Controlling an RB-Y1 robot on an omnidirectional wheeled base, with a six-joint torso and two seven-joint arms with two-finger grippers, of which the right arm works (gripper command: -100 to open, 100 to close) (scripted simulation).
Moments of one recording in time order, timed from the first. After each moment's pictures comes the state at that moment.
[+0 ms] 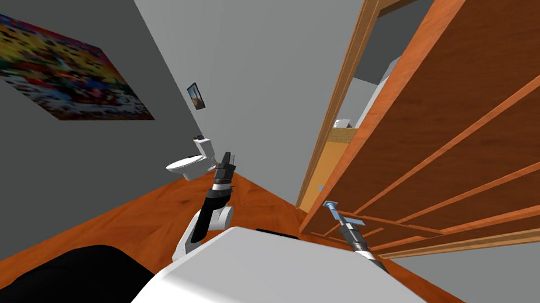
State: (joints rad) arm 0.16 -0.42 -0.03 -0.62 0.03 -1.11 -0.43
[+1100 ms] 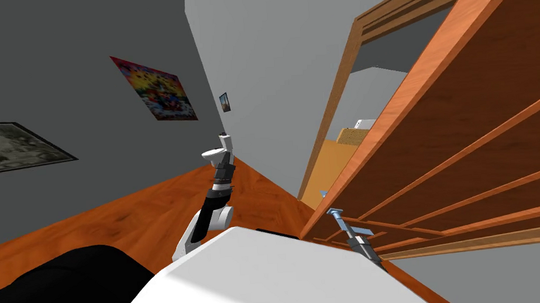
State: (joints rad) arm 0.21 -0.45 -0.01 -0.54 0.04 -1.26 -0.47
